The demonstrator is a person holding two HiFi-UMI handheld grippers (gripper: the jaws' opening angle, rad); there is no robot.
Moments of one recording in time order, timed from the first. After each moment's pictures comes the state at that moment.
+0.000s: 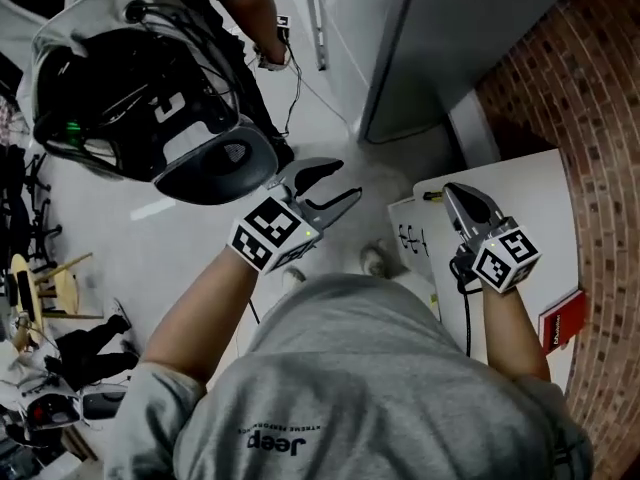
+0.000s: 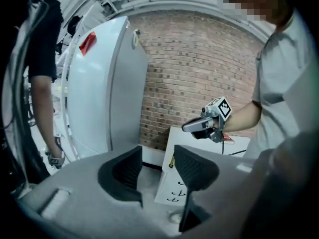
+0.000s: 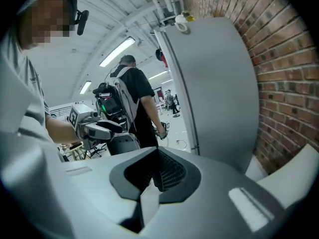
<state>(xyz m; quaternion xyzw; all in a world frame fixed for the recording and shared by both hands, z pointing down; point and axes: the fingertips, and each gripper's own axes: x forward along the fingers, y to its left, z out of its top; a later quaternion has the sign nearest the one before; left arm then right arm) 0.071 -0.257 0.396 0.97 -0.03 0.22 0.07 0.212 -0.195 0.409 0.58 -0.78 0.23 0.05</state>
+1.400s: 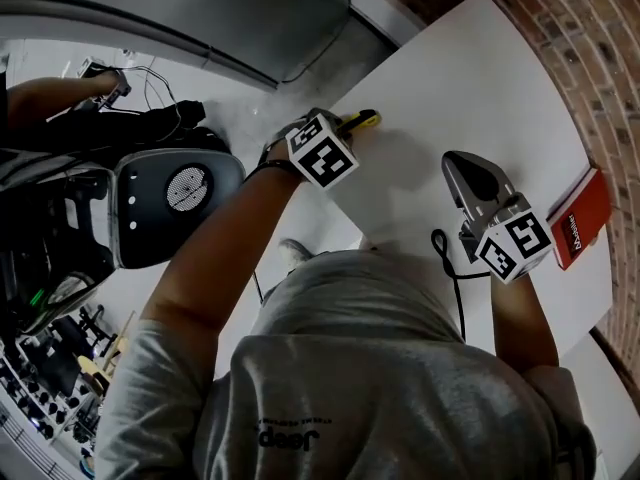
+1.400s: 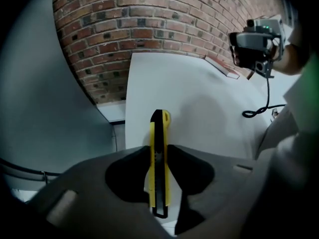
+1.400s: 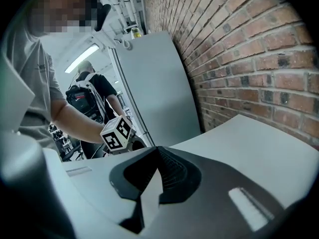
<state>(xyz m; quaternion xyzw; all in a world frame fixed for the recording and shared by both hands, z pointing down) 0.350 -0.139 0.657 0.81 0.19 0.56 -0.07 0.412 -0.021 0.503 0.71 -0.64 0.29 0.02</state>
